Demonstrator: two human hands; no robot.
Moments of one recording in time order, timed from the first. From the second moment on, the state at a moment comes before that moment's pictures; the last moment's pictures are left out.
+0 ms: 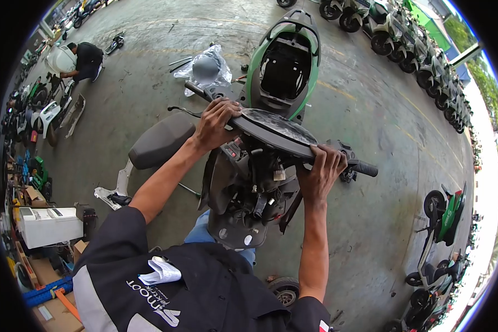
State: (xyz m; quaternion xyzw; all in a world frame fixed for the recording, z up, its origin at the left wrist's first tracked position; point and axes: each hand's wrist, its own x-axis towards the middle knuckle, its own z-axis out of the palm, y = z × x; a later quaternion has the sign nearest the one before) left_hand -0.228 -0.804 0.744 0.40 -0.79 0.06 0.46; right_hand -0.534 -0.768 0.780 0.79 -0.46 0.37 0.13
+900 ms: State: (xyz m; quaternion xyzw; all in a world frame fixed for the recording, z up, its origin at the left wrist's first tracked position) left_hand -0.203 -0.794 0.725 0.44 -0.80 0.13 0.39; right_hand -0.550 -0.780 0.749 0.80 -0.41 0.38 0.19
